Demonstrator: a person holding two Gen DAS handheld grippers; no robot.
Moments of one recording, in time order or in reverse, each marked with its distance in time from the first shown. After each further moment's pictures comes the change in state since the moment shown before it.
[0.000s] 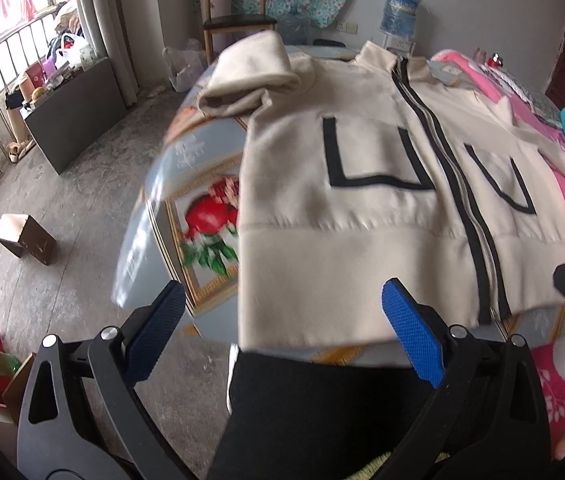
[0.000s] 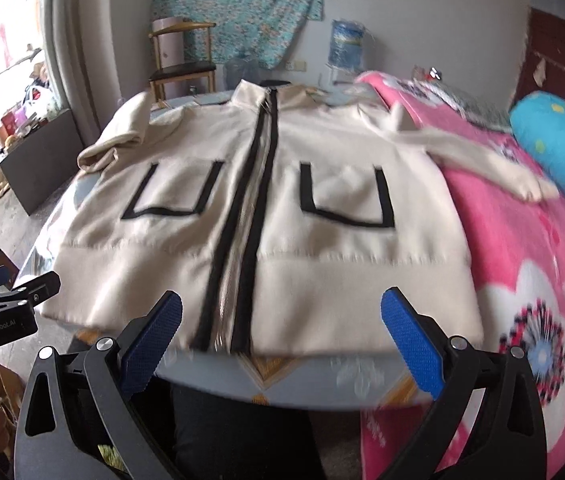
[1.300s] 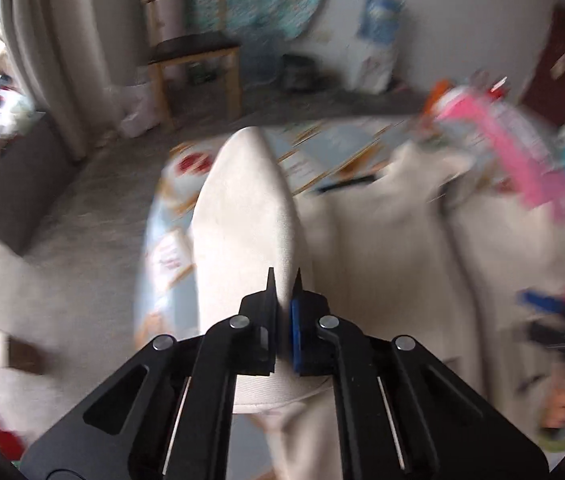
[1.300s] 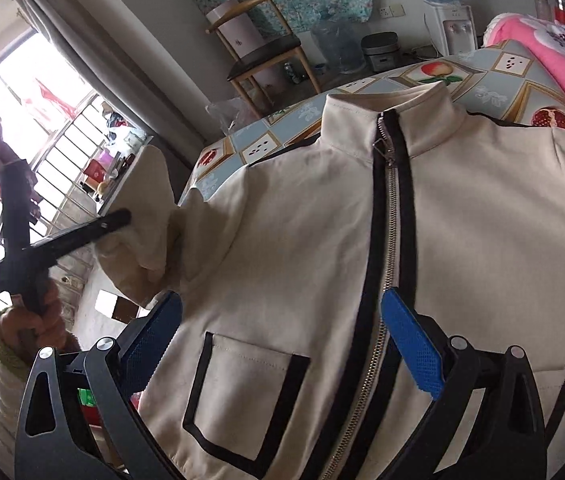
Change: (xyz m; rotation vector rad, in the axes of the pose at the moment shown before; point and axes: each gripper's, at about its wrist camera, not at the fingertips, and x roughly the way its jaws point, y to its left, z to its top) left arm 0.124 0.037 0.310 0.075 0.006 -0.243; right arm 0.221 -0.034 0.194 0.196 0.184 0.540
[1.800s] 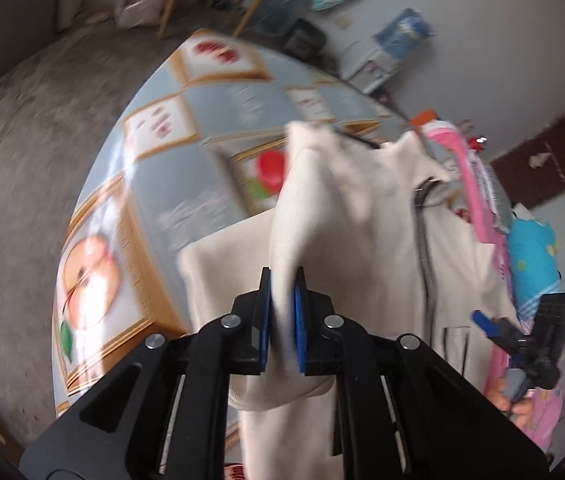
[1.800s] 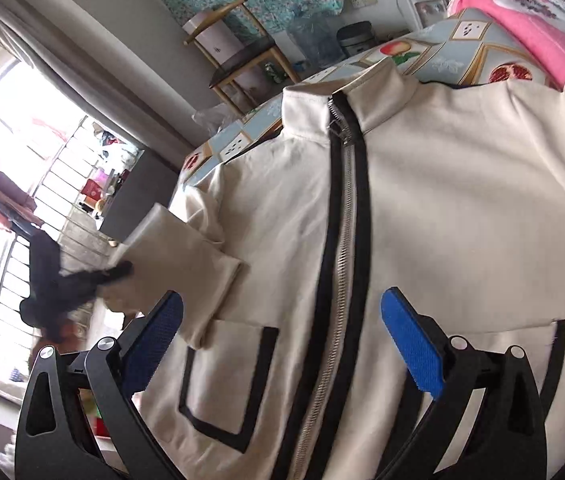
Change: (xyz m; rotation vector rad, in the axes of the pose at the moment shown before) left arm 0.046 0.097 -0.101 -0.387 0.145 -0.196; right arm -0.011 -0.025 -0.015 0.105 0.040 0.041
